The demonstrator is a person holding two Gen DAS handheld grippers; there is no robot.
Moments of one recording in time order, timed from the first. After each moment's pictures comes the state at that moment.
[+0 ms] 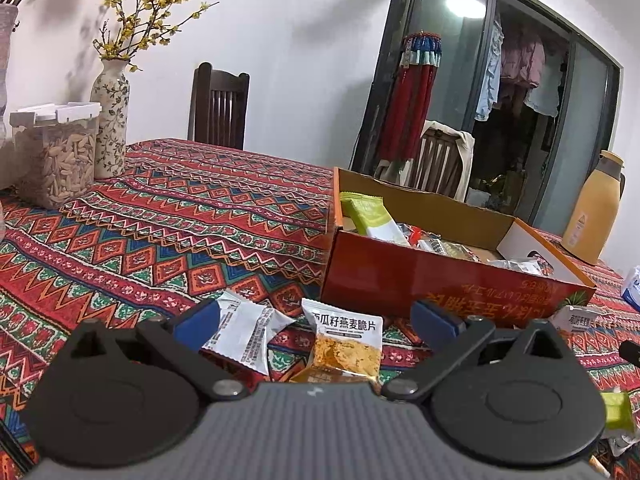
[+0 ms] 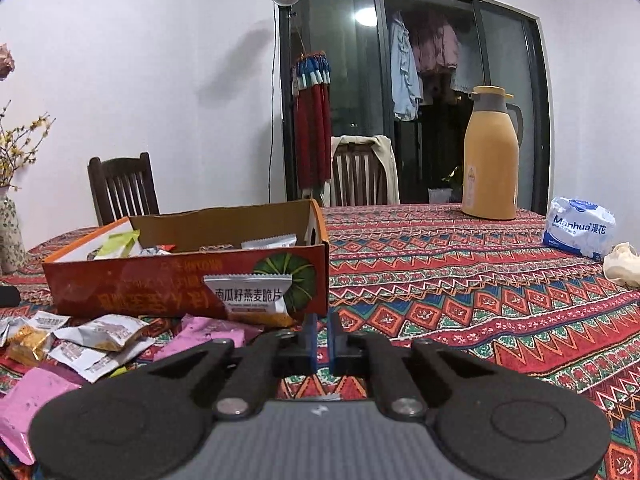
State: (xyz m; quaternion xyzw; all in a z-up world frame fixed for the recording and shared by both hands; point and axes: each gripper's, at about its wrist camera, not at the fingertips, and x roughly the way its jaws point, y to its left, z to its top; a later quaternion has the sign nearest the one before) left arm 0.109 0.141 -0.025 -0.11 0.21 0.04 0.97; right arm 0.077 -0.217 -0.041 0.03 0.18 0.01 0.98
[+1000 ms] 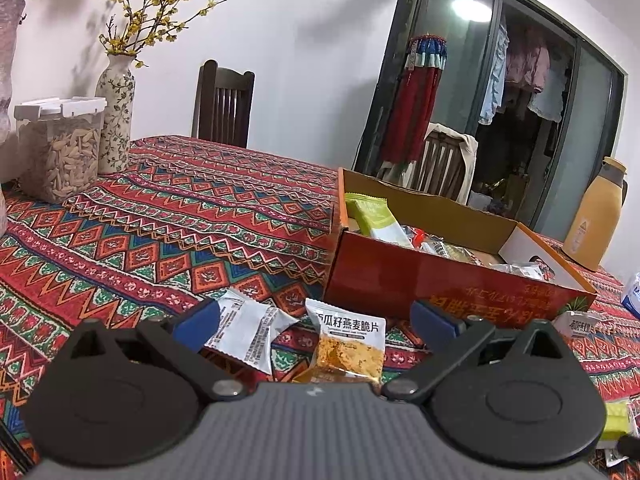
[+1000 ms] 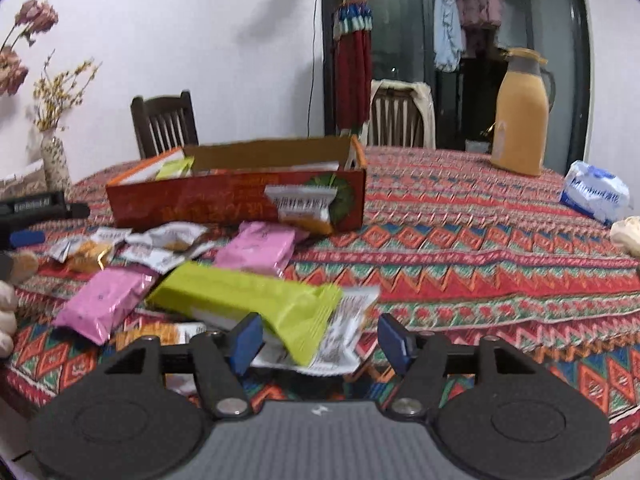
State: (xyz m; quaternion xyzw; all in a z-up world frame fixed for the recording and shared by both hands) left arm 0.109 0.144 -0.026 -0.12 0.21 0.04 0.97; right arm 0.022 -0.210 -0.040 0.01 0.28 0.07 0.96
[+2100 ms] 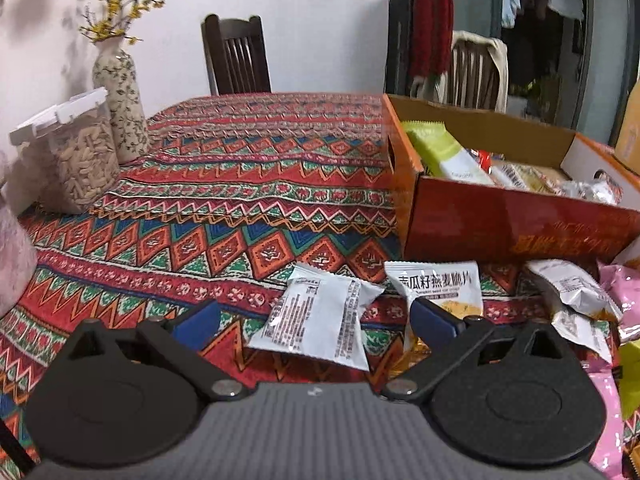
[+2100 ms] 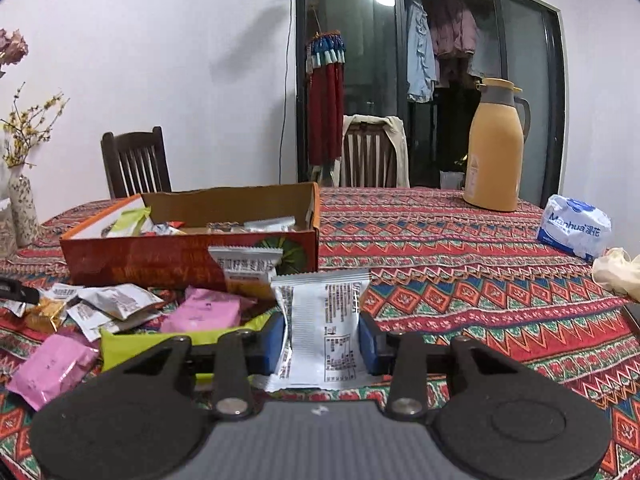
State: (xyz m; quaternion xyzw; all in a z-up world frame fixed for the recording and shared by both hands) left arm 0.152 0.165 -0.031 -0.02 0.34 0.08 0.94; right arm 0.059 -0.236 -0.023 0.01 0.22 0.03 0.97
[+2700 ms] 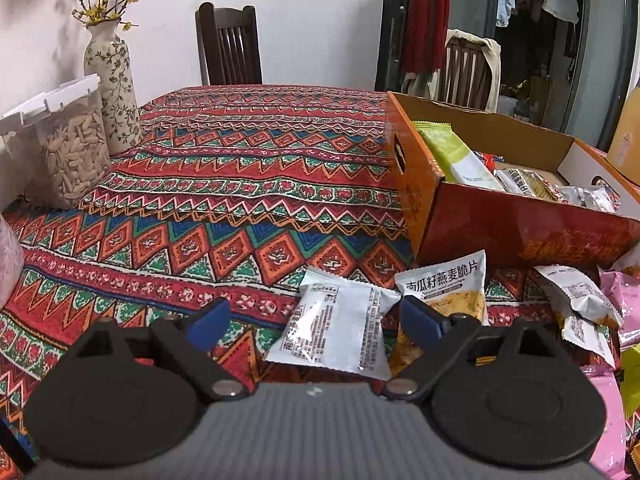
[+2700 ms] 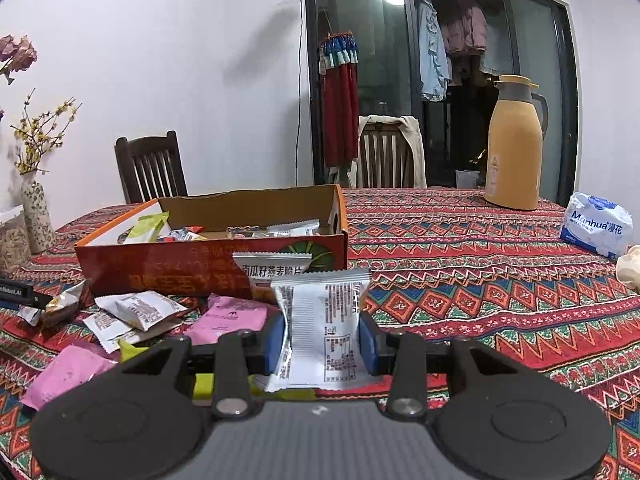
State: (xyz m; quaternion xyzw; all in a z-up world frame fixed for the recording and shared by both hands) left arm 0.159 0.185 -0.032 -0.04 0.35 0.06 0.93; right arm 0.067 -0.224 -0.026 0.03 0.22 0.06 0.97
